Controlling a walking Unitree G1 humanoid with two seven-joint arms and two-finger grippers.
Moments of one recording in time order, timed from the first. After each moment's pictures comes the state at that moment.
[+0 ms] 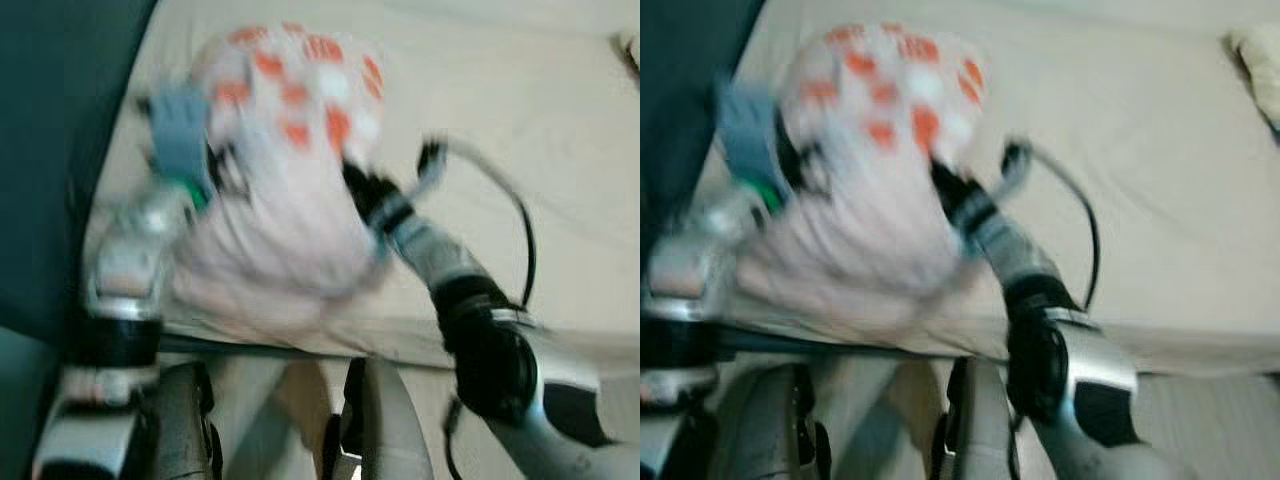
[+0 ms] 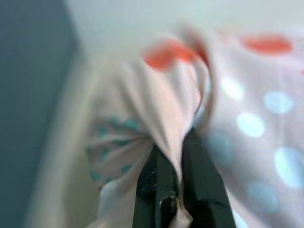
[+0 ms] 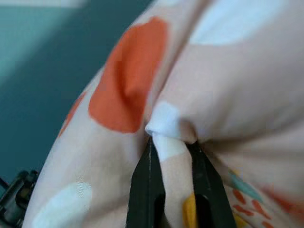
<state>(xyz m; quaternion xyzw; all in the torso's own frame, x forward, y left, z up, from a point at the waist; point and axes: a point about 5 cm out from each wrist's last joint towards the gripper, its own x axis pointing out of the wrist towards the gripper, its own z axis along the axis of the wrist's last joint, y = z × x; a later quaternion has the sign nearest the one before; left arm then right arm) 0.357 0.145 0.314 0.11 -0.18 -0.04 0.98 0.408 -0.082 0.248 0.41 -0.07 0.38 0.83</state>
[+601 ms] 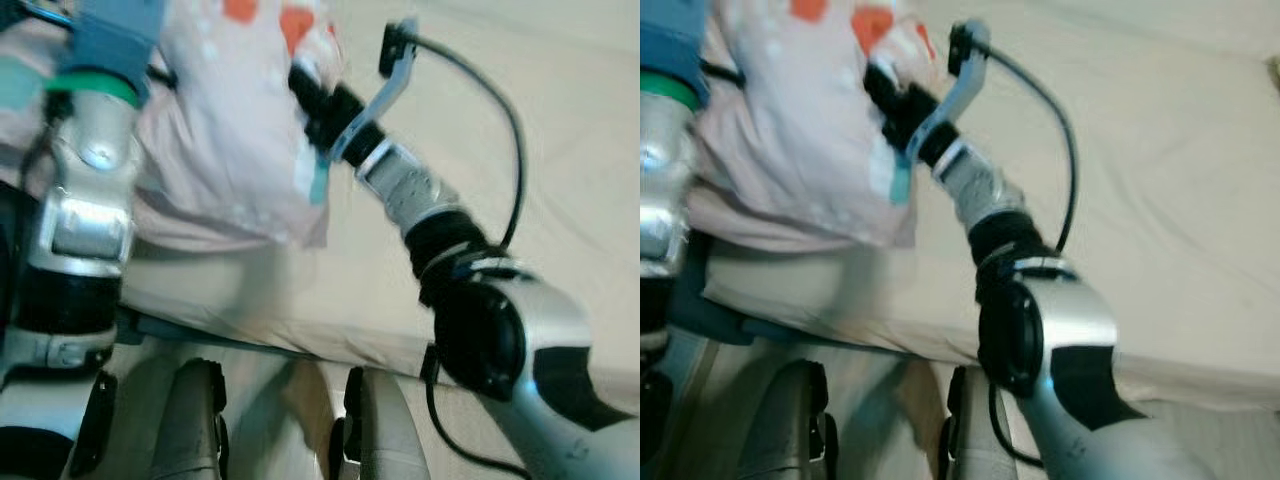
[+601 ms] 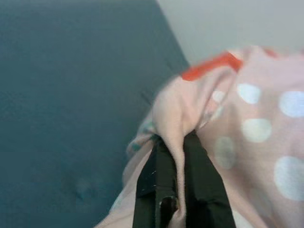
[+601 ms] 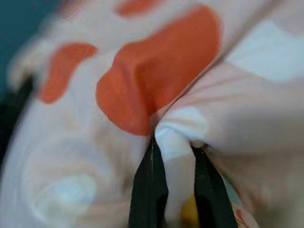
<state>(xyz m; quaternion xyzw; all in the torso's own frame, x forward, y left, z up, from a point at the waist) 0.361 0.168 0.307 0.33 -0.19 0.08 0.92 0.404 -0.043 0.233 0.29 0.00 0.38 0.88</state>
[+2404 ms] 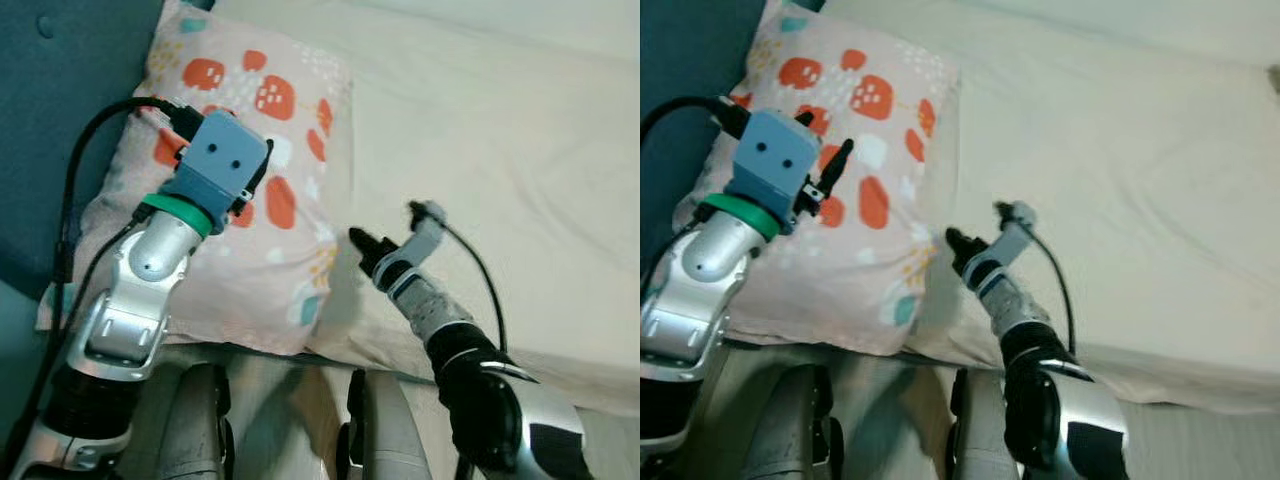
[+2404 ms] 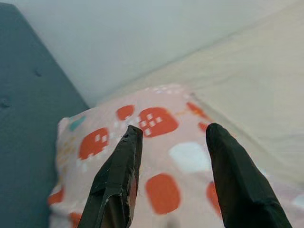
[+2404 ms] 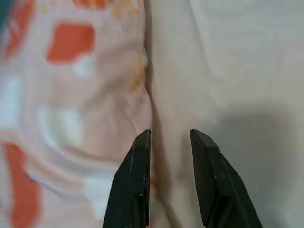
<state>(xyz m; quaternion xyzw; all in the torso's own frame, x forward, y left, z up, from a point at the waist) 0.316 0.125 0.261 0.24 -0.20 -0.13 0.94 0.387 -0.120 0.123 0.41 0.12 0.12 0.89</state>
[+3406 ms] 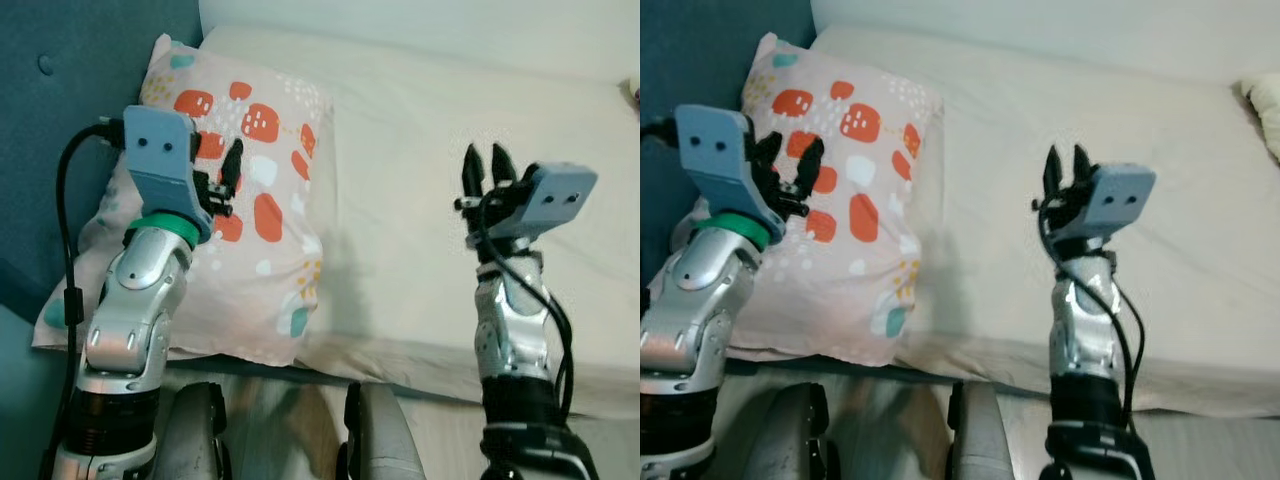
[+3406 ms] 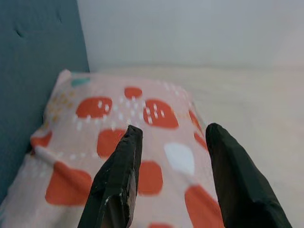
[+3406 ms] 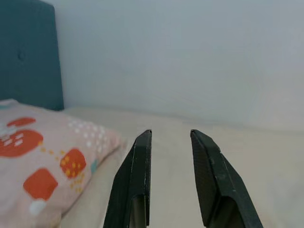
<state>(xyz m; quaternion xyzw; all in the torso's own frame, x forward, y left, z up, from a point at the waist) 0.314 0.143 0.231 0.02 -0.11 -0.09 0.99 0.332 -0.189 0.200 0.00 -0.26 0.00 0.97</state>
